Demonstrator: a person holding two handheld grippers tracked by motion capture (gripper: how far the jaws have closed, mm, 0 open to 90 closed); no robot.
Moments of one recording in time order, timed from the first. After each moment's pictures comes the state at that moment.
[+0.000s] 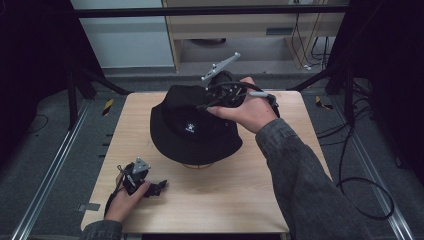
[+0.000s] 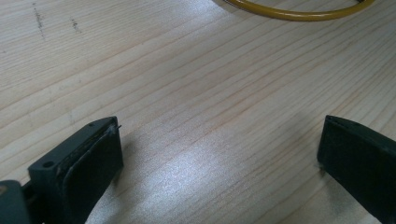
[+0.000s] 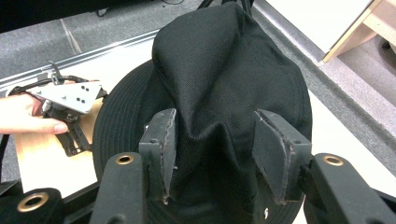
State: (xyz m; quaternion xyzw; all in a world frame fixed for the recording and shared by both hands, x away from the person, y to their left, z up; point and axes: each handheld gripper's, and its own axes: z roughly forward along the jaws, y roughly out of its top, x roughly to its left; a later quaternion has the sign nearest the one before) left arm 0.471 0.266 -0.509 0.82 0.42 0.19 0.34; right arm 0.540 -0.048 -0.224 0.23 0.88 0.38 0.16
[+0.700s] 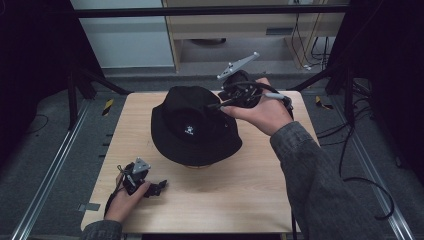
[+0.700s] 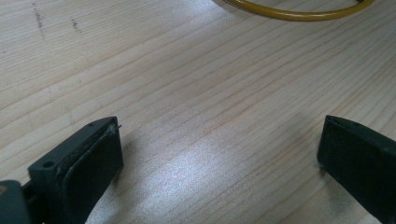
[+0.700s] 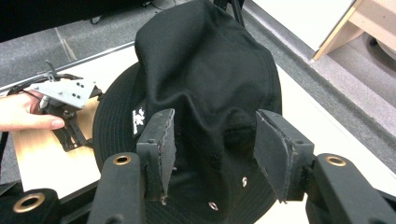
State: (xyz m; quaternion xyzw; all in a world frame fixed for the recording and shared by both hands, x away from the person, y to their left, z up) left arm 0.471 0.265 -0.509 0.82 0.42 0.19 0.34; right arm 0.533 -0.079 -0.220 0.25 0.87 0.39 0.16
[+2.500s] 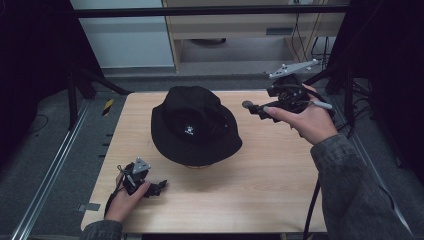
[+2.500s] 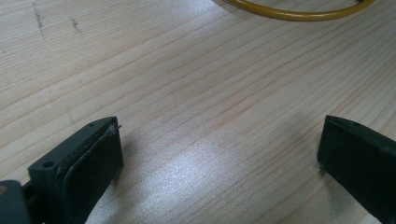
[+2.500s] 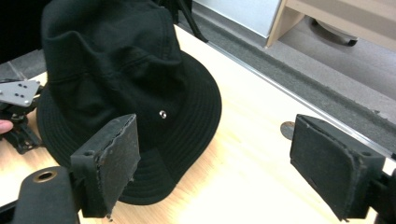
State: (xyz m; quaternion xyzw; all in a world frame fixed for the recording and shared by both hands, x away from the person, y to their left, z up) left arm 0.471 0.265 -0.509 0.82 0.42 0.19 0.34; right arm 0.525 -0.177 -0.233 0.35 0.82 0.41 0.20
